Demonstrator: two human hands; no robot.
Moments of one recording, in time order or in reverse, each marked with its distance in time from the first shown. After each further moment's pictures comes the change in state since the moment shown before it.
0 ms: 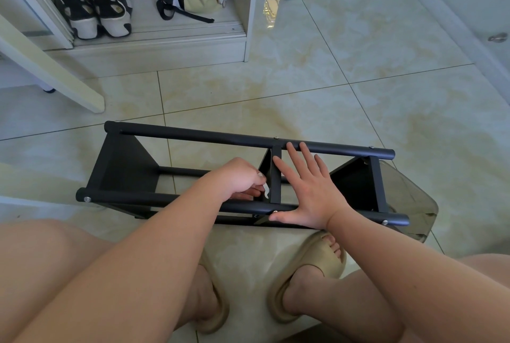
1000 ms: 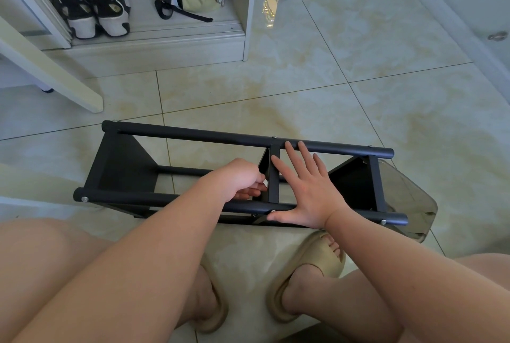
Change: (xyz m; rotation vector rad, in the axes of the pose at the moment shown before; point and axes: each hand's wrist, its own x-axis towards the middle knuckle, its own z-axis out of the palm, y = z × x) left_hand -0.002 0.009 0.011 -0.029 0.042 -0.138; right_hand 0.000 -0.001 -0.001 0.006 -0.006 0.003
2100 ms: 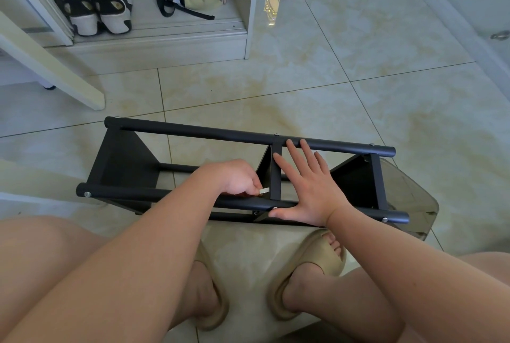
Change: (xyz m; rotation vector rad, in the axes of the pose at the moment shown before) left_hand -0.006 -0.003 -0.027 0.770 -0.106 0.303; right_hand 0.001 0.001 0.000 -0.011 0.003 0.003
